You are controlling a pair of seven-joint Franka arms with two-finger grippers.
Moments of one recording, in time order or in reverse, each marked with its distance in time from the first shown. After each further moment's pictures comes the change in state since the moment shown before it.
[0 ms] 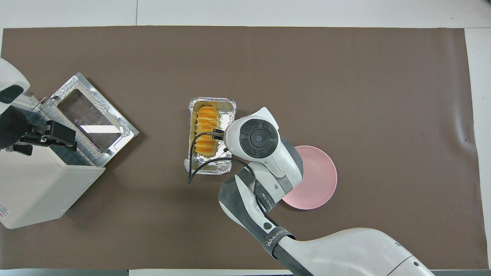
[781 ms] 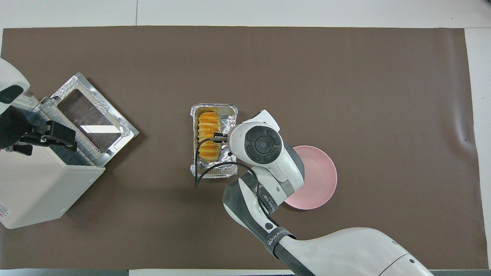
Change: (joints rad) left arm 0.000 0.000 0.000 0.000 0.000 0.000 0.000; right arm -0.003 -0.001 -0.005 -0.046 0.000 0.062 -0.073
